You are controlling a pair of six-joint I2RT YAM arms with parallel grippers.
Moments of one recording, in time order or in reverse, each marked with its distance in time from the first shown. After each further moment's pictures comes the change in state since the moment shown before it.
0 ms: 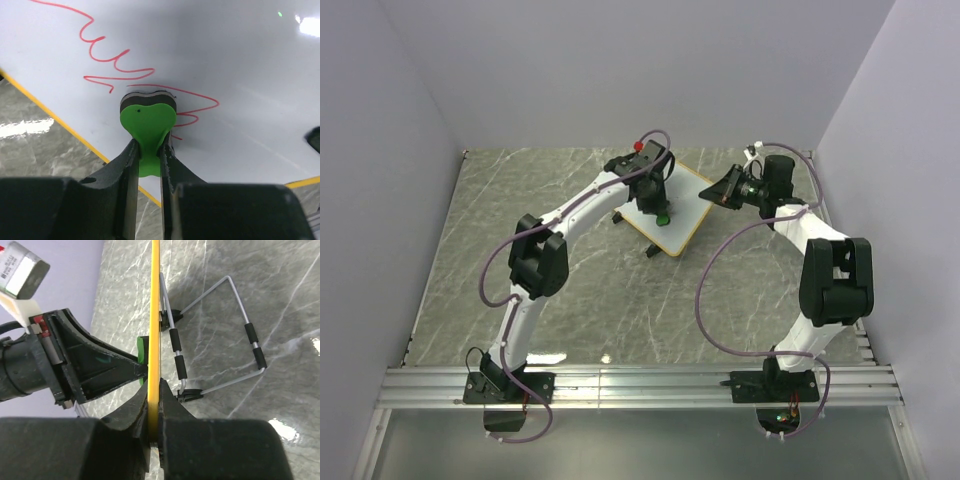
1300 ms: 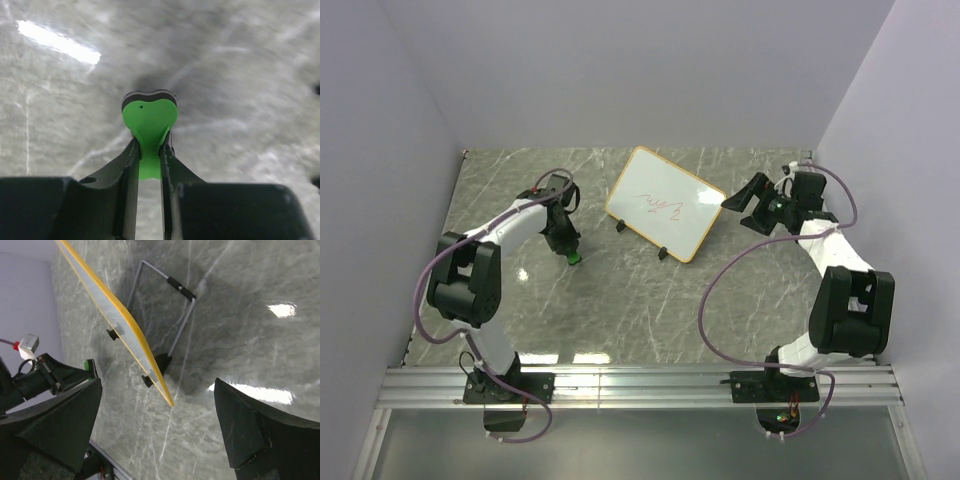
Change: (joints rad) left arm 0.372 -0.457 -0.877 0.116 -0.061 -0.060; right arm -0.153 -0.216 -0.100 -0.328 0.157 -0.061
